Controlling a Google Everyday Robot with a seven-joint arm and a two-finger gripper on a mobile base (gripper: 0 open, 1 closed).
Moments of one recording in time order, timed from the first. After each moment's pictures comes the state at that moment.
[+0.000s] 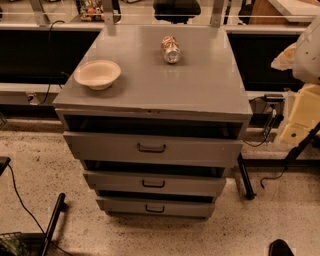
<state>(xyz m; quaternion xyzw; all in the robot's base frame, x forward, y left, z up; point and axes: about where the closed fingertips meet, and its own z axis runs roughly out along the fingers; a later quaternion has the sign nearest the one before) 0.438 -0.216 0.977 -0.60 0.78 -0.04 0.16</state>
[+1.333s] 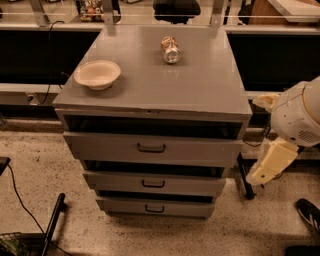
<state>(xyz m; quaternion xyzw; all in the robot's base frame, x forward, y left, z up) 0.430 -0.195 0.891 -0.60 0.76 0.01 0.25</state>
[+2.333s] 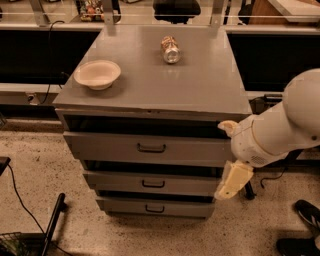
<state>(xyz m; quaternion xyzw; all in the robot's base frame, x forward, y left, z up) 0.443 -0.149 0.805 -0.63 0.74 0.05 0.24</state>
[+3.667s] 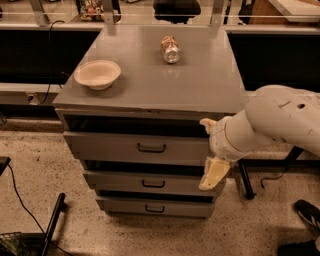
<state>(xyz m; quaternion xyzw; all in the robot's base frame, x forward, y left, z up) 0.491 -0.119 0.763 -0.66 0.70 0.01 0.26</state>
